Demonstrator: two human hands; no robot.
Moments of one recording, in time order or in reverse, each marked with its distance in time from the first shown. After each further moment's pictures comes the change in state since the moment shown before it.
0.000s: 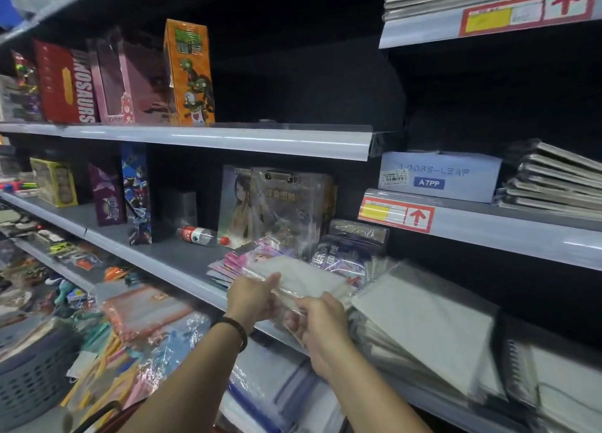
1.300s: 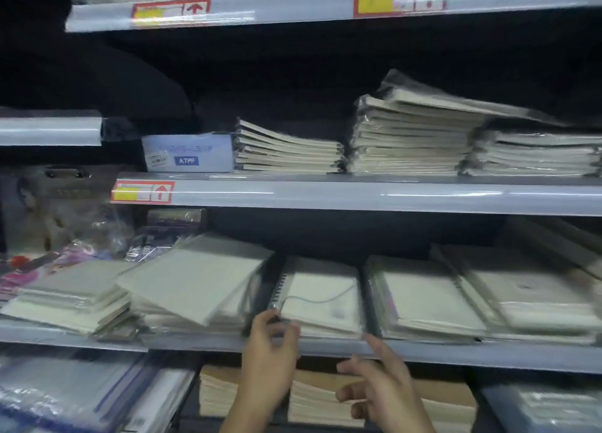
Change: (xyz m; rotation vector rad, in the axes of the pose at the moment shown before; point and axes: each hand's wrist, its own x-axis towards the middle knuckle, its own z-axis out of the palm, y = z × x) left_hand -0.318 -0.067 0.252 0.149 -0.491 0.228; right_hand -0.221 -0.039 -0.387 -0.048 0.489 -0.193
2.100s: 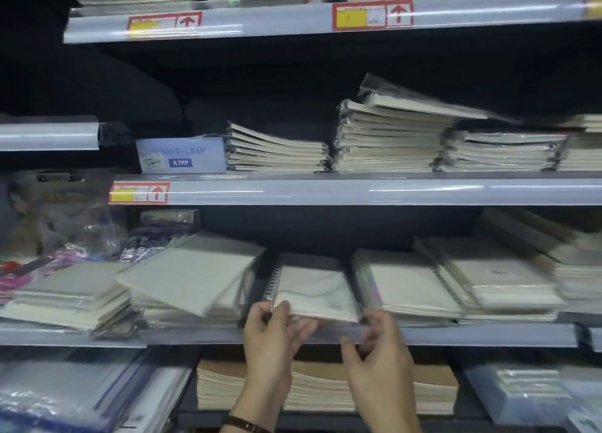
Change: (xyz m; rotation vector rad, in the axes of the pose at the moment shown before) left_hand -0.024 0.027 0.019 -0.718 0.018 -0.131; right_hand -0.032 -0.012 0.007 -0.674 0.345 -0.469
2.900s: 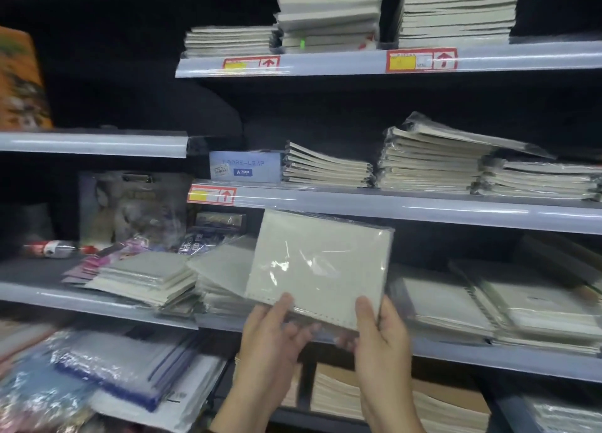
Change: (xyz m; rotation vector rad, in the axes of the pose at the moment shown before) left_hand -0.058 0.068 -0.046 -0.149 -0.112 0.049; right_hand -0.047 -0.095 -0.001 0.803 -0.136 0.080
